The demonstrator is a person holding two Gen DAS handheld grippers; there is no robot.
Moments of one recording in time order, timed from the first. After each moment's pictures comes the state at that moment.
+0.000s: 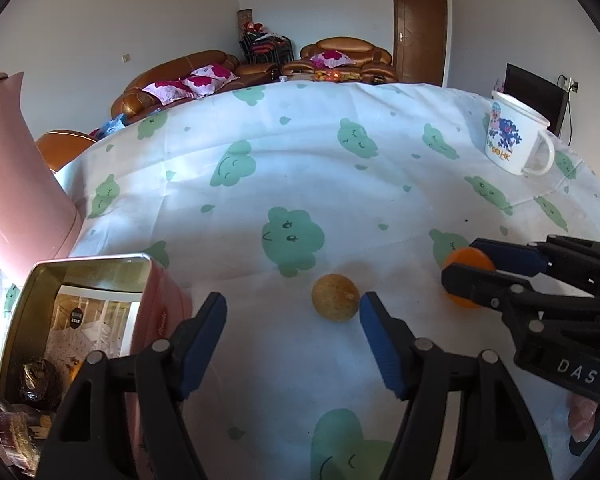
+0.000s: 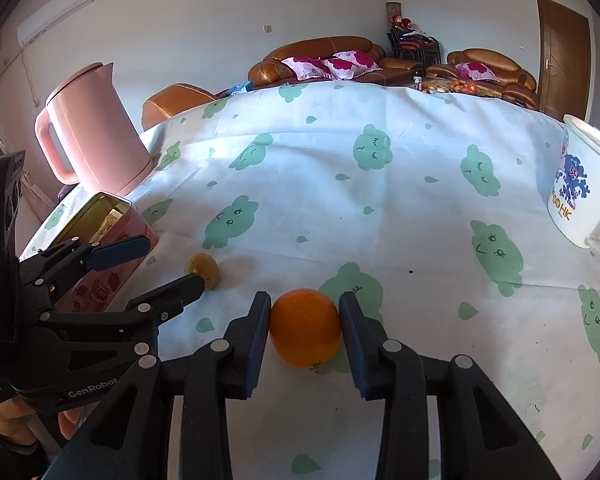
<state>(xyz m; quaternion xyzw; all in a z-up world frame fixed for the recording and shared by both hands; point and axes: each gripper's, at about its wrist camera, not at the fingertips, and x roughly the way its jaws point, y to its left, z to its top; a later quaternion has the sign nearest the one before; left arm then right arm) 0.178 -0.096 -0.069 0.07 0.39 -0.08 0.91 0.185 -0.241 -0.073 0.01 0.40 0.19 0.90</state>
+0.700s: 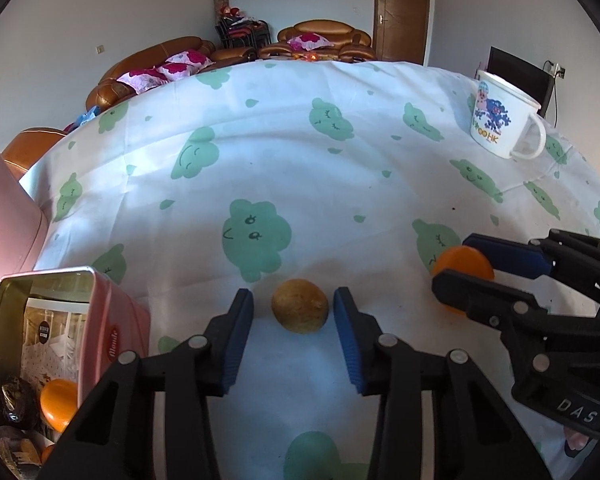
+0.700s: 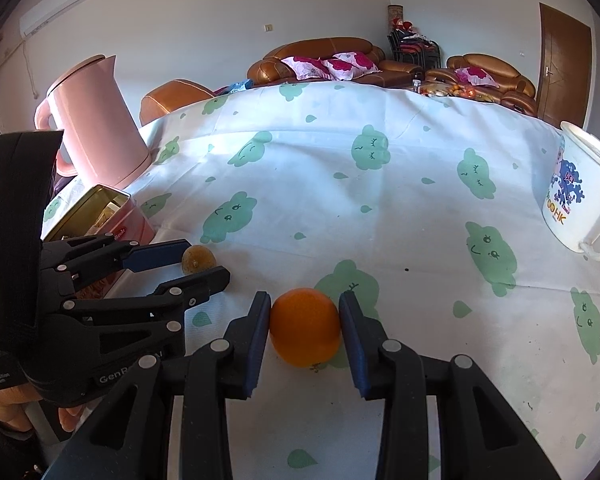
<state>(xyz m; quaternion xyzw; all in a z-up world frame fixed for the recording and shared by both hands) 0.194 -0.110 -0.080 0.07 0.43 -0.12 0.89 0.181 -0.242 -0.073 0.00 0.40 0.18 0.90</state>
